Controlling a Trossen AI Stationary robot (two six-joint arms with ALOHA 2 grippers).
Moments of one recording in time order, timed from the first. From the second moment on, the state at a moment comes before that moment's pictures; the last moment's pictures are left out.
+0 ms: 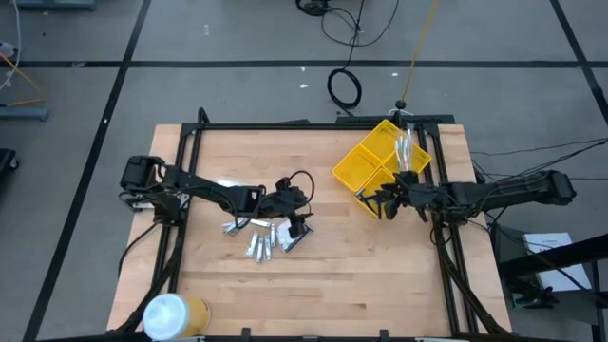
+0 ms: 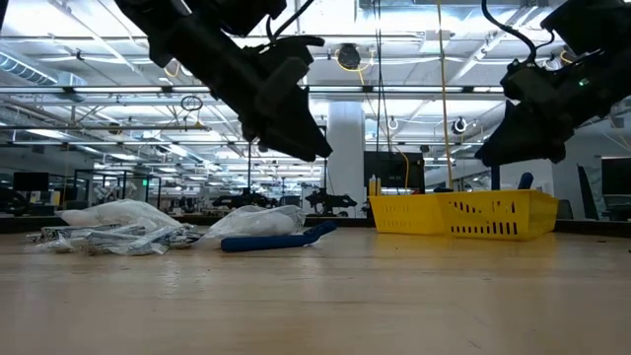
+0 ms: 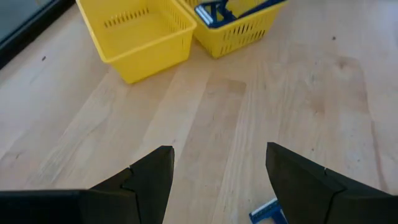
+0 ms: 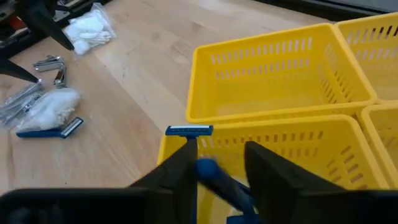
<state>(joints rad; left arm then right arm) -0.08 1.70 0.94 0.11 -0.29 -0.19 0.05 0.59 0.25 -0.25 0.48 0.63</state>
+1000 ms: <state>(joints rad) -0.24 1.79 0.94 0.08 -0.05 -0.47 0.05 0.57 0.22 0.44 0.44 0.17</state>
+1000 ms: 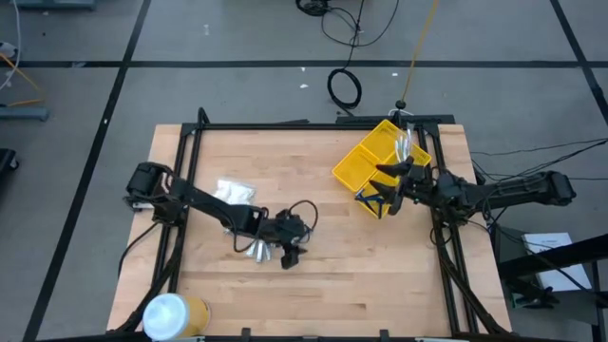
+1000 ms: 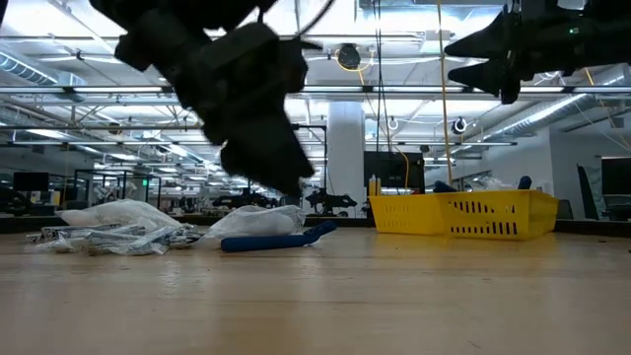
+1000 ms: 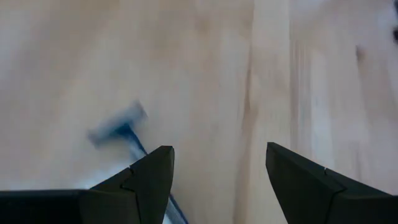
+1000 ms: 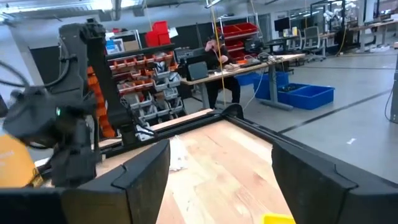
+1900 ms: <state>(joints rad) -0.20 1.73 0.94 -0.32 -0.38 -0.54 0.05 0.61 0.22 0.43 0.39 0.22</state>
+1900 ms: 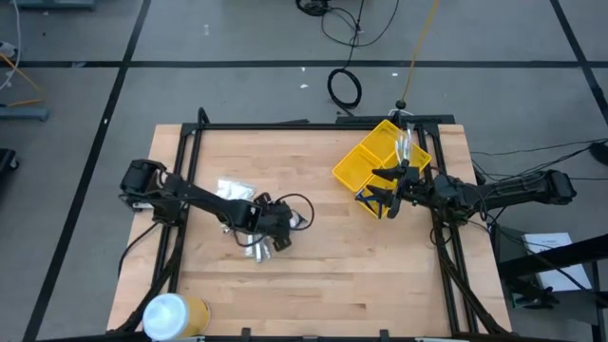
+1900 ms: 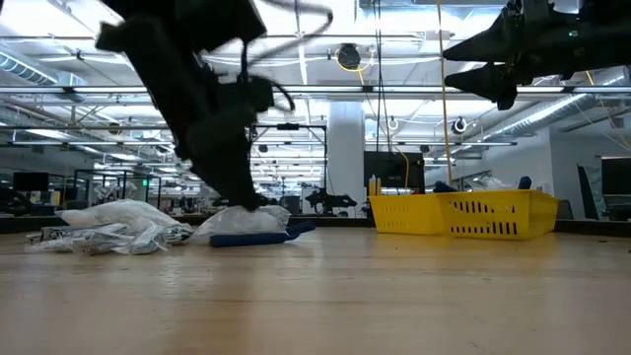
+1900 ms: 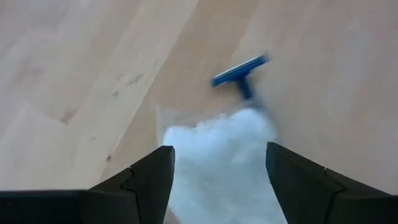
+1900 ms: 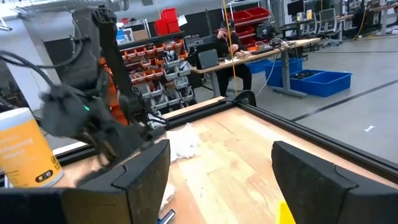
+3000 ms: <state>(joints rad) -0.26 1.82 0.94 -0.23 -0.34 -0.85 0.05 0.61 0.22 0.42 0.39 0.22</state>
